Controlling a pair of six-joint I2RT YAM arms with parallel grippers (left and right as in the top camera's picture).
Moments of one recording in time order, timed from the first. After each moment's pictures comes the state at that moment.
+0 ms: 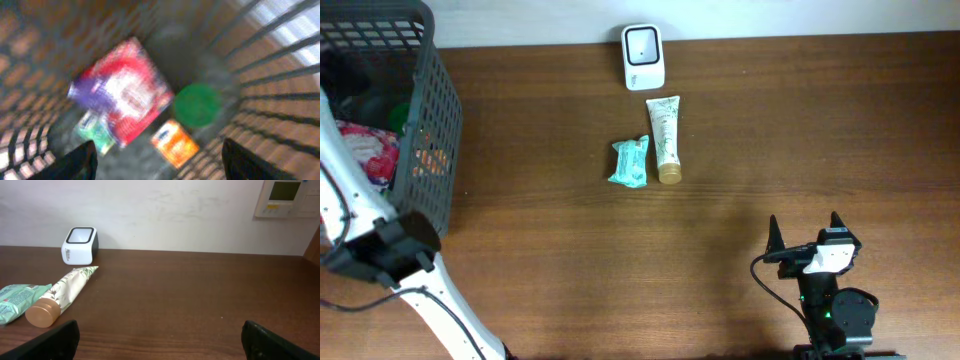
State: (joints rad) left arm 0.47 2.38 2.88 -1.56 -0.14 -0.31; right arm -0.02 0.01 0.01 -0.08 -0.03 -0.02
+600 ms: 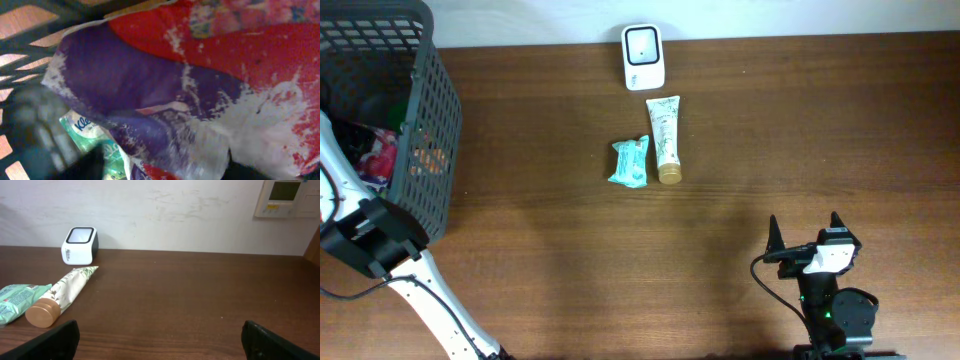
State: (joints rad) left arm 0.59 2.70 2.87 -1.60 -0.17 -0.62; right arm -0.02 0.01 0.01 -0.08 -0.03 -0.03
